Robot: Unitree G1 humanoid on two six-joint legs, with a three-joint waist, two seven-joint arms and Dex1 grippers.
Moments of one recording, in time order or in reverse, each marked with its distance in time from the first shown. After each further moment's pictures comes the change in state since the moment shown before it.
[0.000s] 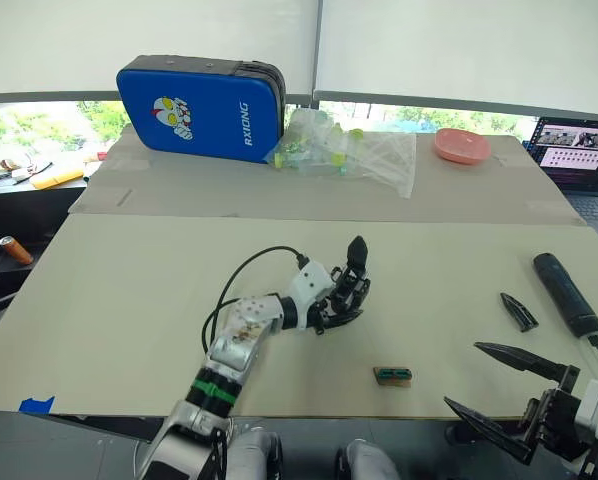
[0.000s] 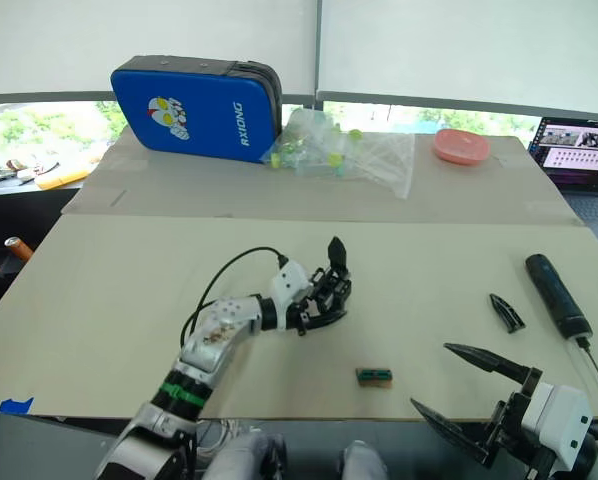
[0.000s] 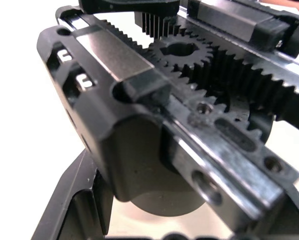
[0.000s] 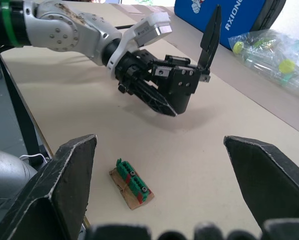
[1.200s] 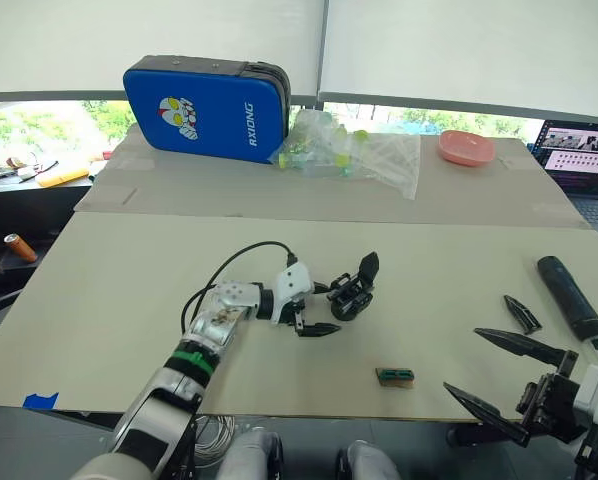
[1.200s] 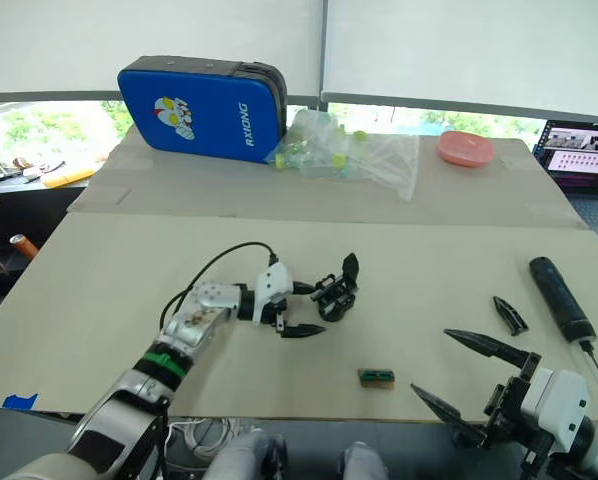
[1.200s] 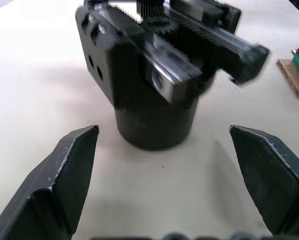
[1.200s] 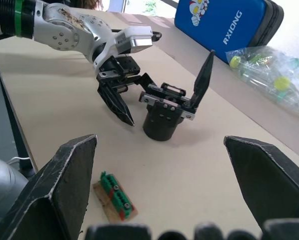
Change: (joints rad) left arm -0.267 0.152 -0.038 0.486 -0.080 -0.374 -0.346; right arm -0.079 -0.041 0.008 0.051 0.002 -0.013 0.003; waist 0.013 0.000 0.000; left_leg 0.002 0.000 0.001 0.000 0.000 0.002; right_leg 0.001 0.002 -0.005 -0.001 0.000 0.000
